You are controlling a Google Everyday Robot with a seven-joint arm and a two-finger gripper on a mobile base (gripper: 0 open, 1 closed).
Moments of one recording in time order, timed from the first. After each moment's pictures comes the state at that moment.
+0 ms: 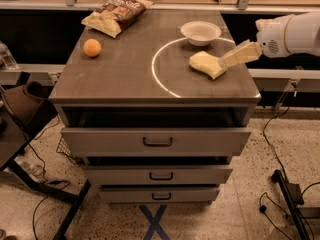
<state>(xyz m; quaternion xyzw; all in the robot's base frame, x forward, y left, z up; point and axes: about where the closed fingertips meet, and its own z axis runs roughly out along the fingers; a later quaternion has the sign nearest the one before) 0.689 -0.236 0.928 -0.39 0.77 0.09 0.50</state>
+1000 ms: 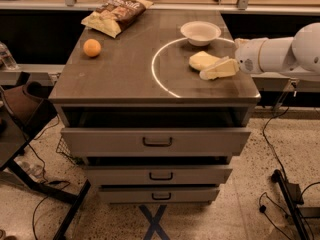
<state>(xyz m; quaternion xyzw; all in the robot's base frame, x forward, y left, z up) 0.708 -0.196 0.871 -0.37 0.76 0.15 0.52</state>
